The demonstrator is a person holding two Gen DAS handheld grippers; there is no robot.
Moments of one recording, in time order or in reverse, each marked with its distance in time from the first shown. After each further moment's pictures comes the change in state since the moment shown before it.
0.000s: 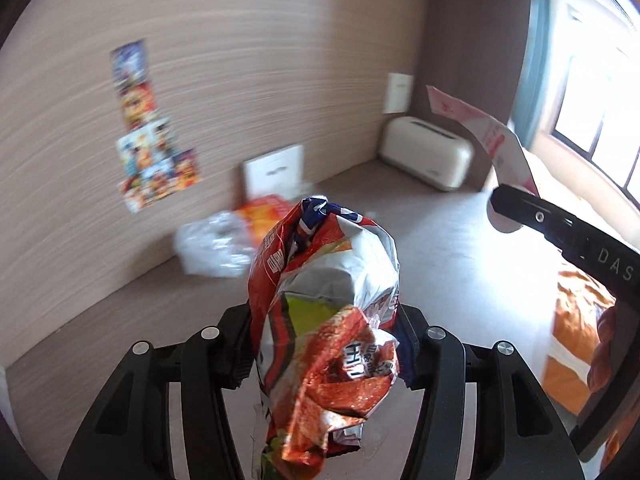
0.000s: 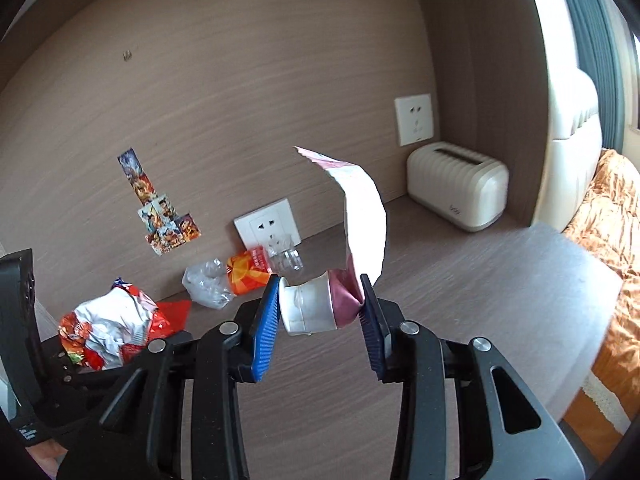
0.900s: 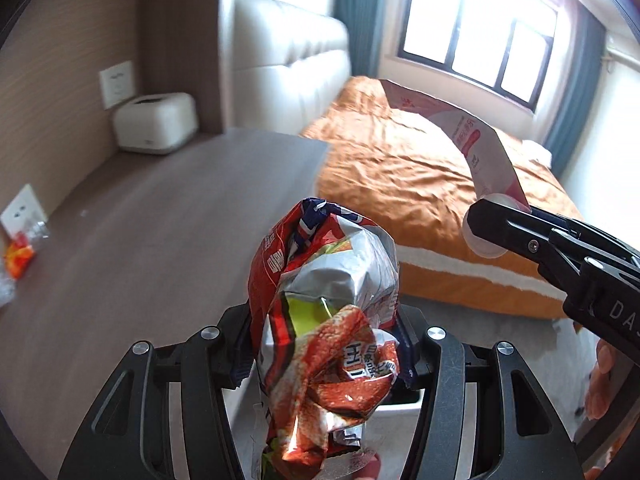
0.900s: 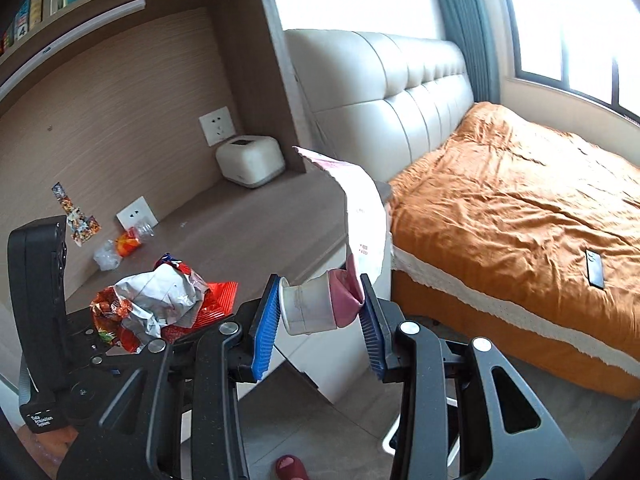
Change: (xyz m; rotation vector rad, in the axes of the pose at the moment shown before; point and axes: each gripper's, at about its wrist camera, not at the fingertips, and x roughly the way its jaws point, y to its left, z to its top) left arm -0.020 -0.285 -0.077 0.354 0.123 -0.414; right arm -0.216 -0.158 -0.129 0.237 0.008 -0.357
